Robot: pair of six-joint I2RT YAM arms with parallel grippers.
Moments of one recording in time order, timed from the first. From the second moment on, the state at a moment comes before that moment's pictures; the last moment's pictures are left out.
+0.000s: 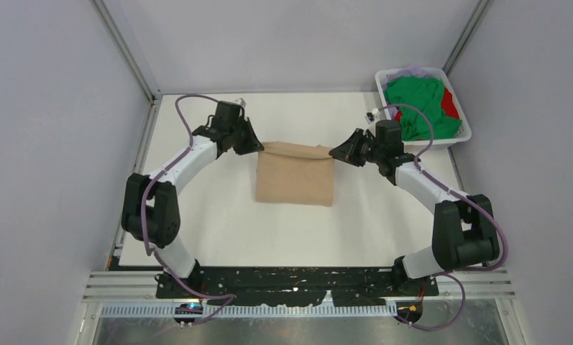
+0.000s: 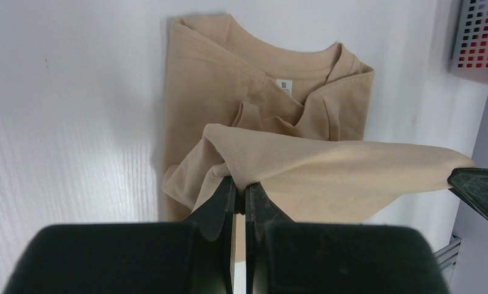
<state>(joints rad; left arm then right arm) -0.34 1.66 1.28 -0.40 0.18 -0.59 0.19 1.43 0.86 0.02 -0.48 0.69</state>
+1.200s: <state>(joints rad) -0.30 1.96 1.46 -0.49 0.31 -0.49 0.16 1.64 0.95 0.09 -0.37 0.66</state>
